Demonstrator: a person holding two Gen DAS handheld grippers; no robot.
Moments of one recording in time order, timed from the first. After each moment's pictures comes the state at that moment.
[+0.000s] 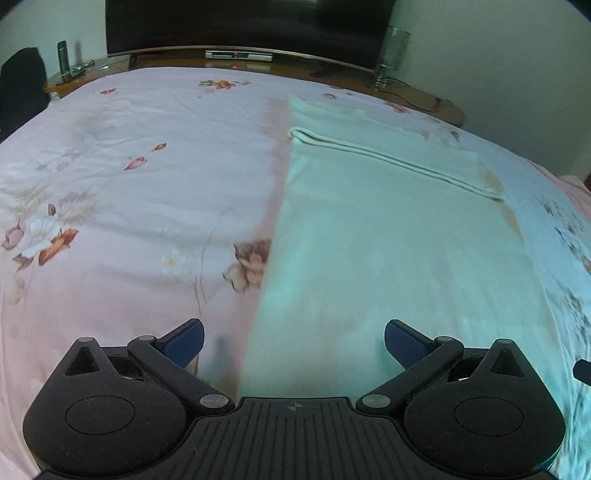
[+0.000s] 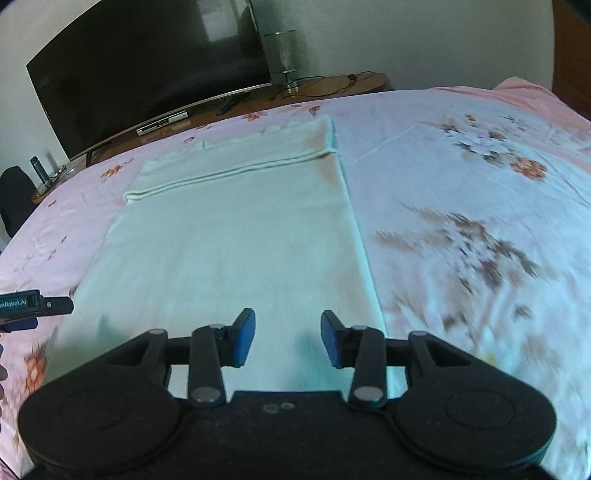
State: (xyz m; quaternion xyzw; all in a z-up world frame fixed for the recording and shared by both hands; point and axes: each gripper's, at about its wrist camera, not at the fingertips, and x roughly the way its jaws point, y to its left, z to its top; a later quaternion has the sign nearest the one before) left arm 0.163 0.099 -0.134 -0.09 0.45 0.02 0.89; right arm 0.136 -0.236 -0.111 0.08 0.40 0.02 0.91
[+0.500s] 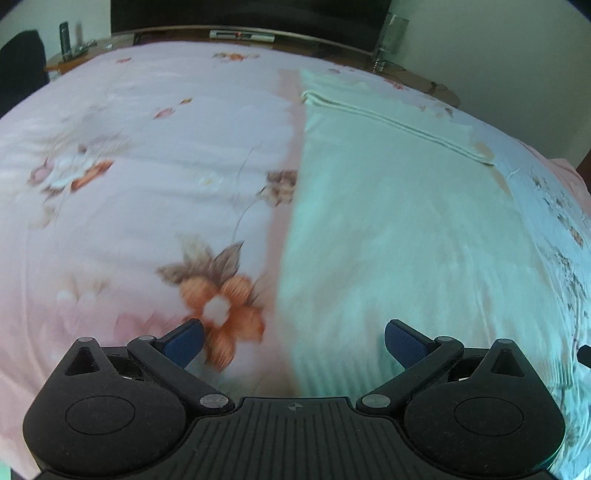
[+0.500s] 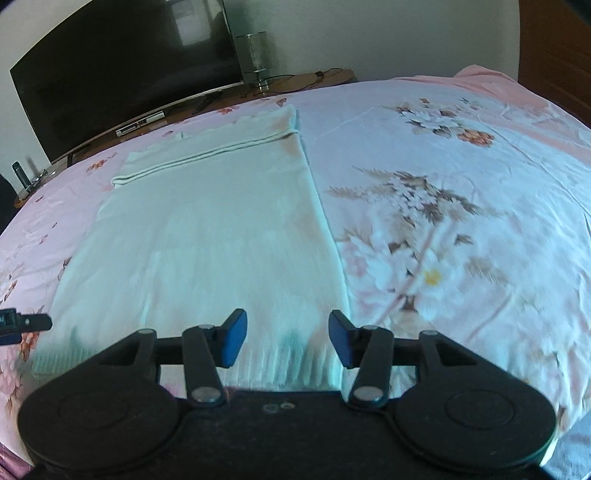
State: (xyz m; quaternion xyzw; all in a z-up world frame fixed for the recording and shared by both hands) left arm 0.095 0.126 -0.151 -0.10 0.47 0.01 0.88; right arm 0.071 -0.241 -0.120 0.09 0.40 -0.03 0.91
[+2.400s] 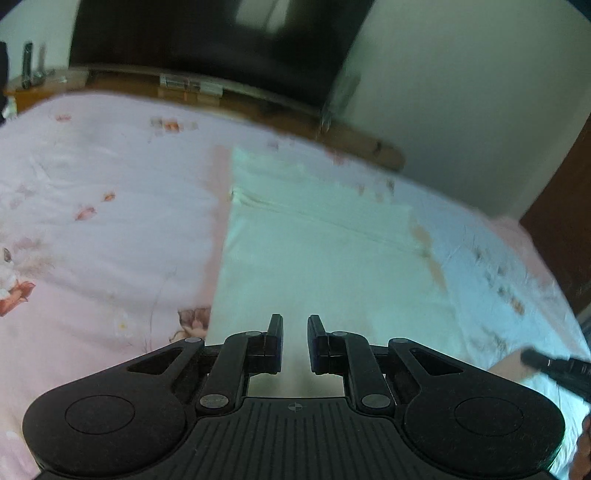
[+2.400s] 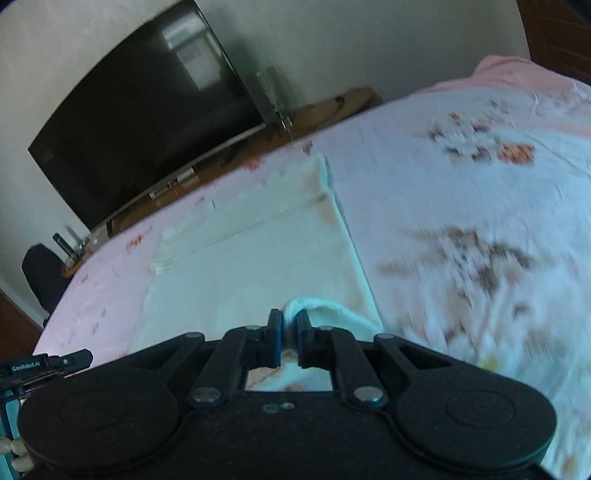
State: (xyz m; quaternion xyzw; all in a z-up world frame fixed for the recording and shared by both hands) left arm 0.186 0.112 -0.093 -0.16 0.41 -0.08 0.90; right arm 0.156 -0.270 -0.076 0.20 0.35 0.04 0.92
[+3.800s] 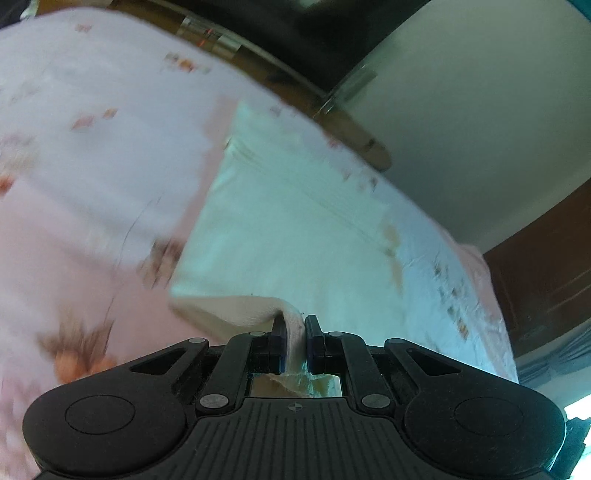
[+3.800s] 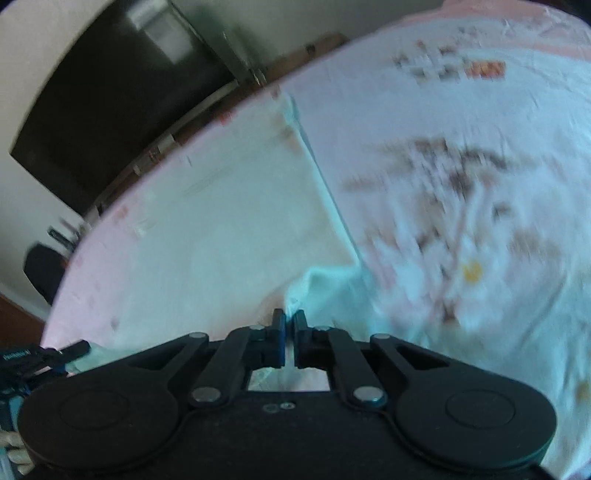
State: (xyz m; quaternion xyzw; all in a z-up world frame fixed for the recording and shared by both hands) left arm 0.170 0.125 -0.103 -0.30 0.41 -0.10 0.86; right arm 0.119 -0.287 -0.099 0.26 0.40 0.03 0.88
